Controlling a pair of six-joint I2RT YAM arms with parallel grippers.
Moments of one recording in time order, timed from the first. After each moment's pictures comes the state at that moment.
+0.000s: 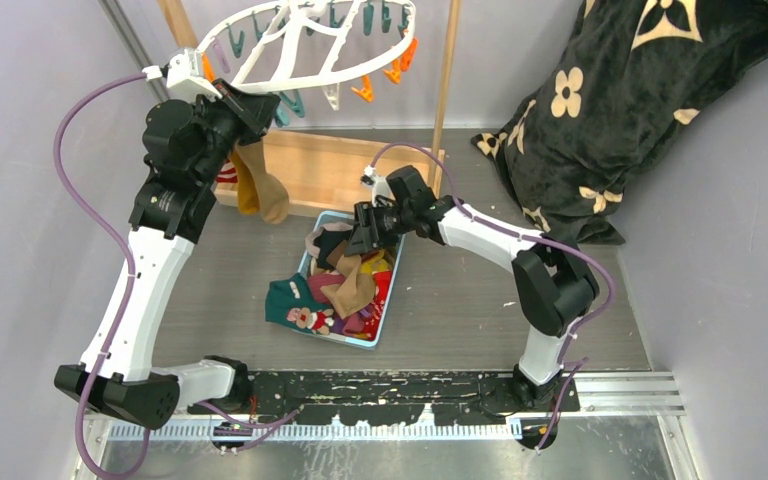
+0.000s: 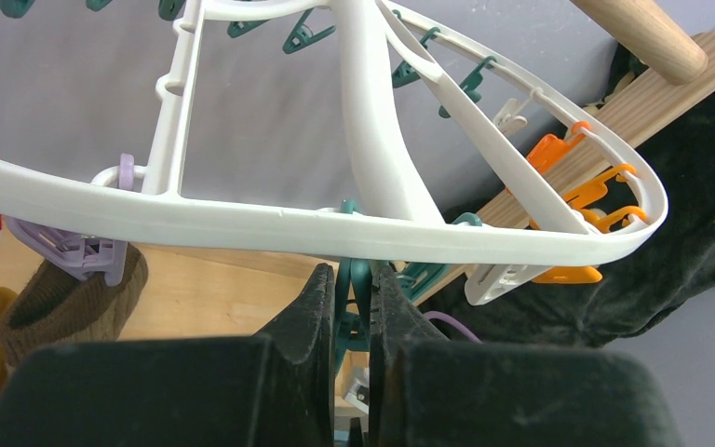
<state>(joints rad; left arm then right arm) -0.26 1.22 1.53 -0.25 0.03 -0.55 0.66 1.77 1.25 -0.21 -0.58 0.45</state>
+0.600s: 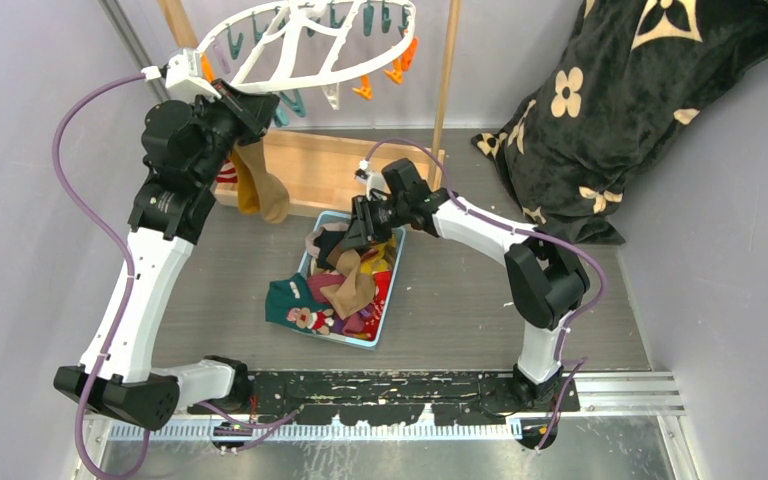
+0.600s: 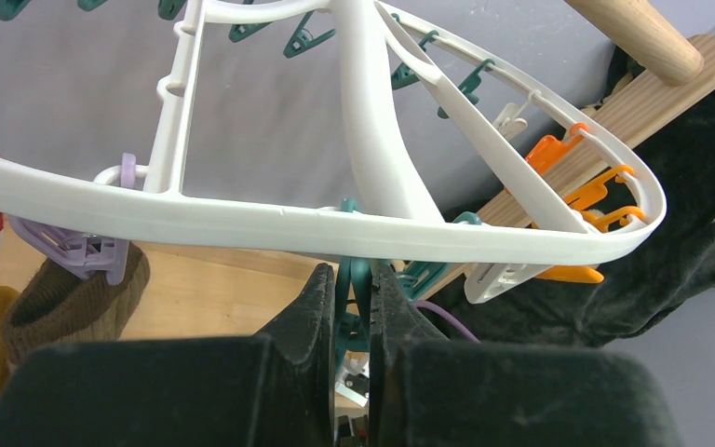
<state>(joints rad) -0.26 1.21 1.53 -0.25 0.03 -0.55 0.66 1.84 1.34 -0.22 -0.67 0.50</state>
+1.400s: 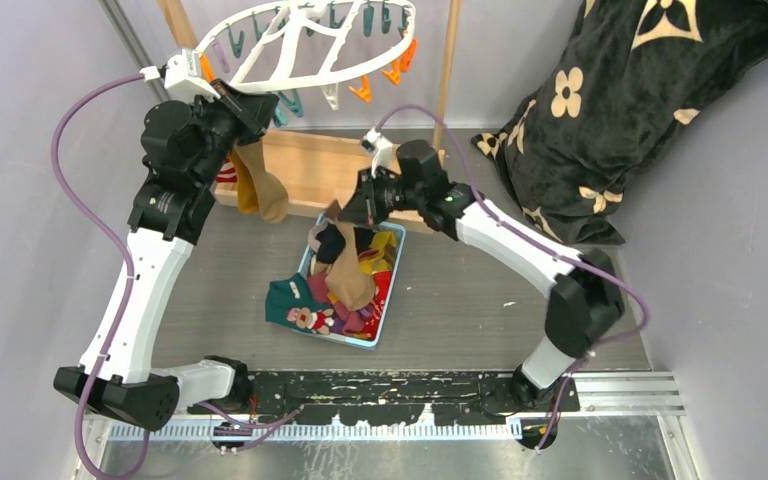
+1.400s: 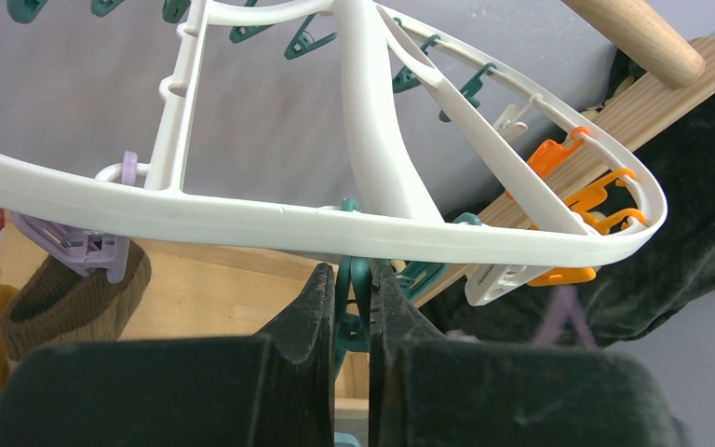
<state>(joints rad) -0.26 1.21 1.53 -0.25 0.03 -0.55 0.68 1.69 1.36 -0.19 -0.57 0.42</state>
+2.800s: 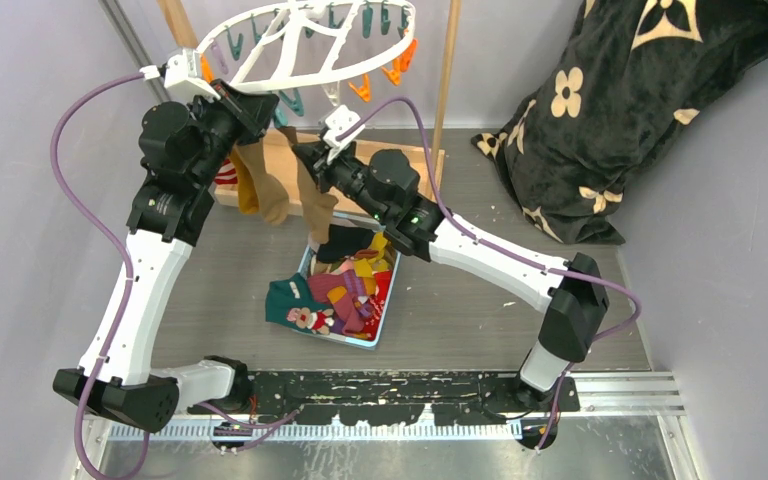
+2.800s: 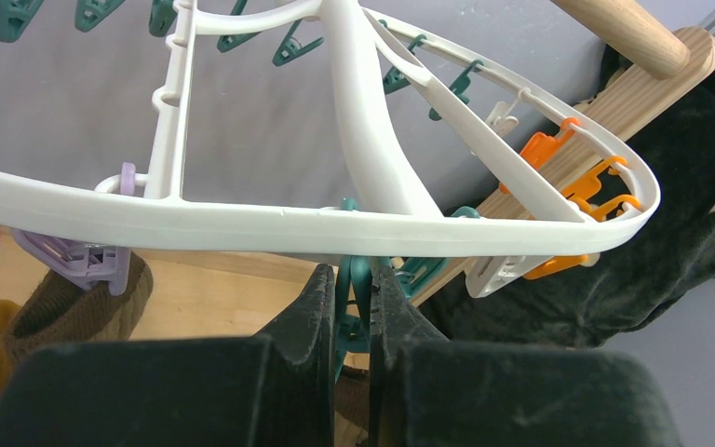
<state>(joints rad) -0.26 1.20 1.52 -0.24 0.05 -0.52 0.95 1.65 1.50 0.39 0.06 -0.06</state>
